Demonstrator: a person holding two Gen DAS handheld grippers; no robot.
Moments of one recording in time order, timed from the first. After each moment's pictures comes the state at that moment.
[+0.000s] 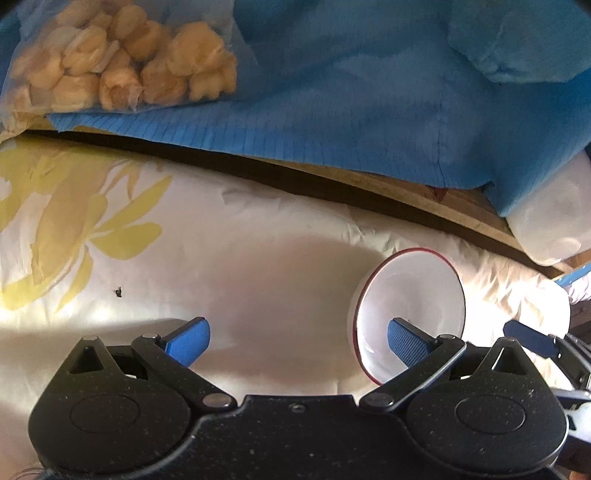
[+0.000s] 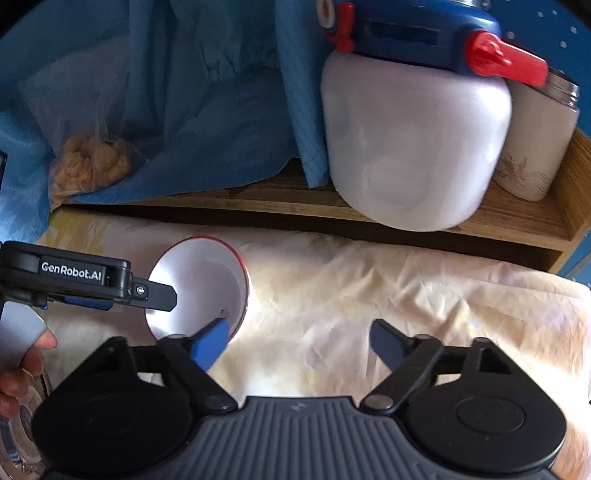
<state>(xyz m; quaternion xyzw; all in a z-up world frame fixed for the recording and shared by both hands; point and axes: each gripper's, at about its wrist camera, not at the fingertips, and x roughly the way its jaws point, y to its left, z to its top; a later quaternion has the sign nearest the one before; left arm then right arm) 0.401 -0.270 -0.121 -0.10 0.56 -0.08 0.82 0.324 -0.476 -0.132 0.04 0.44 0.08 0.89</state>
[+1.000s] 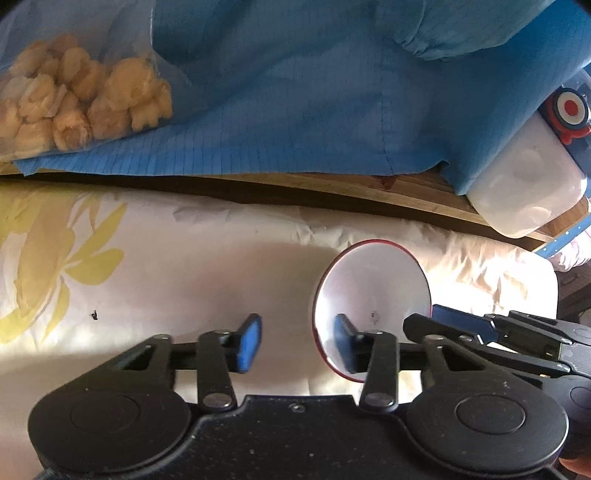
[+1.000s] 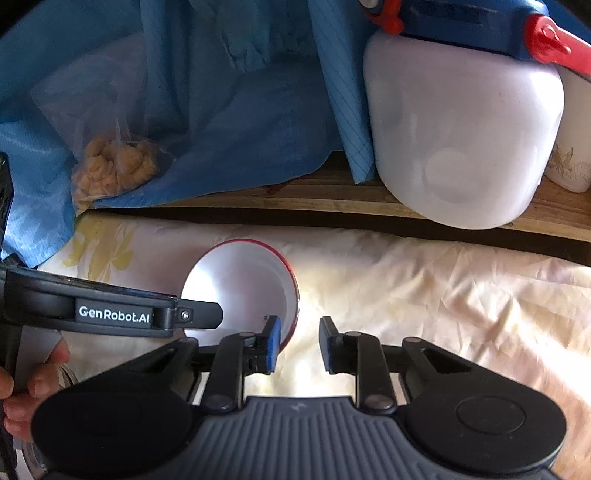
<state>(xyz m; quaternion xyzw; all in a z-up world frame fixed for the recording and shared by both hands) 0.401 -0.299 -0.115 -0.06 0.54 -0.13 0.83 0.337 -0.464 -0.139 0.08 0.46 0.12 0.88</state>
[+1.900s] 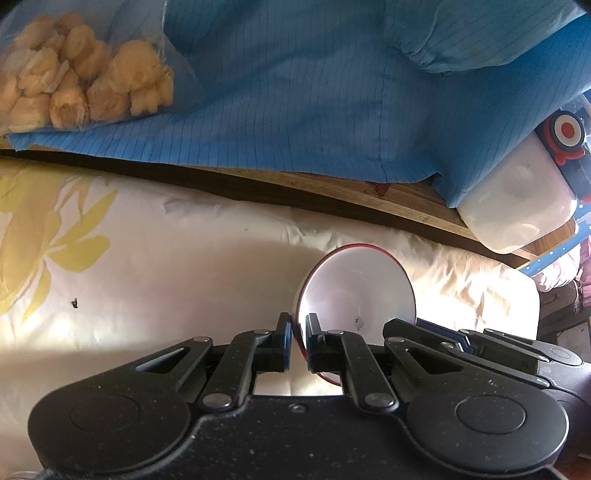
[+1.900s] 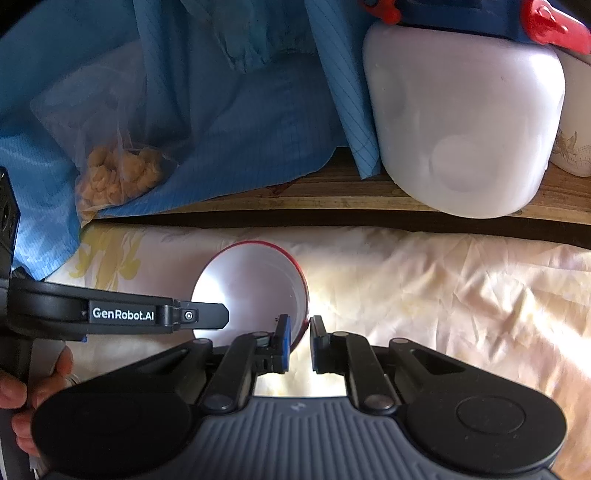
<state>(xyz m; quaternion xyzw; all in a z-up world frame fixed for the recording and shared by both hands) 0.396 -0.290 -0.117 -0.11 0.54 -0.14 0.82 0.337 -0.462 -0.142 0.11 0.45 0.12 0.88</state>
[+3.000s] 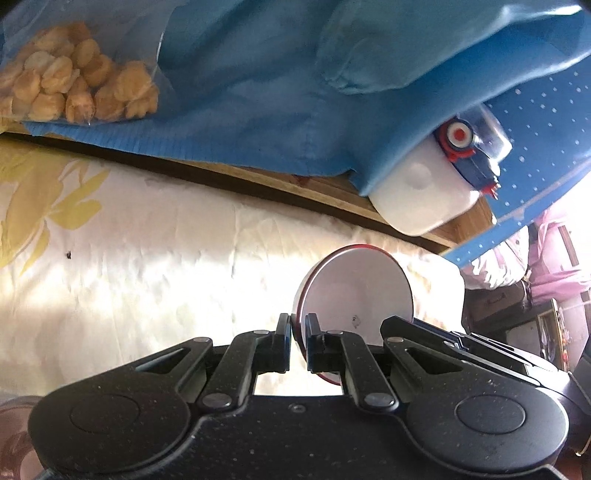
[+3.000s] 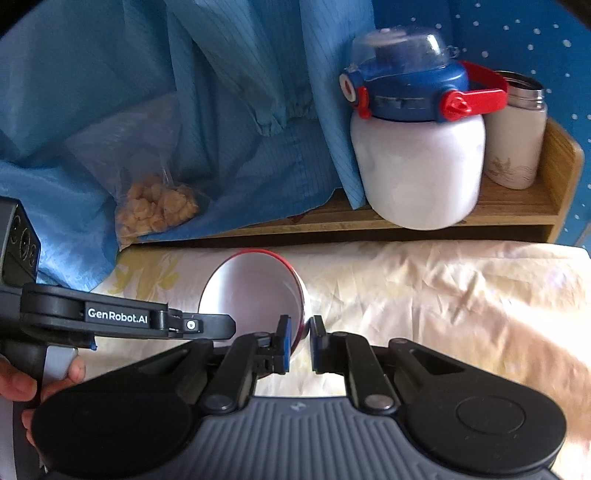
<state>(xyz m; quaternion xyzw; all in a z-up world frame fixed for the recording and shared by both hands) 0.345 -0.276 -0.067 -0.17 0.53 -0.21 0.81 0.265 -0.476 -0.081 0.13 0.41 0.10 0.90</state>
